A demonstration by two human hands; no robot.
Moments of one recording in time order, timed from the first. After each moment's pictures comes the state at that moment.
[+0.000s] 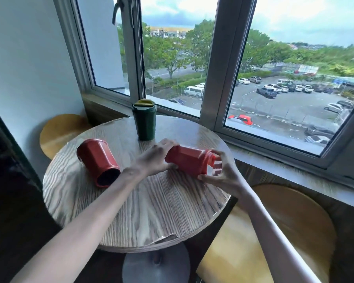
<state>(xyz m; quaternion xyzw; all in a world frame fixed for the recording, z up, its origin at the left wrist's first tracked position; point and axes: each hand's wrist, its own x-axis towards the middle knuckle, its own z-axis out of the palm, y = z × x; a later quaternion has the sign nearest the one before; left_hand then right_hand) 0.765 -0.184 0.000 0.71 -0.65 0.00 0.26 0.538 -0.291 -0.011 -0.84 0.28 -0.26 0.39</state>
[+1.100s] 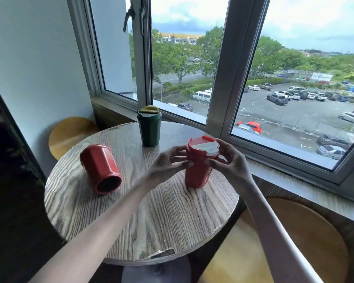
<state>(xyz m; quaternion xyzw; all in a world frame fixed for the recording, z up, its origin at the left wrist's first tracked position) 0.735 -0.197 0.000 0.59 -0.48 -0.28 0.58 0.557 -0.313 0.020 -0.73 0.17 -0.36 0.56</state>
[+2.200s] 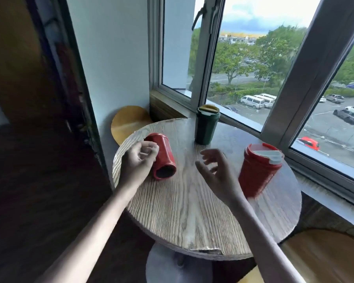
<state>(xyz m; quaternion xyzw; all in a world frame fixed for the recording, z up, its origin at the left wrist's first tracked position) 0.791 -0.022 0.008 0.70 -0.22 0.04 0.68 0.660 -0.197 0.011 -0.85 0.07 -0.35 0.39</state>
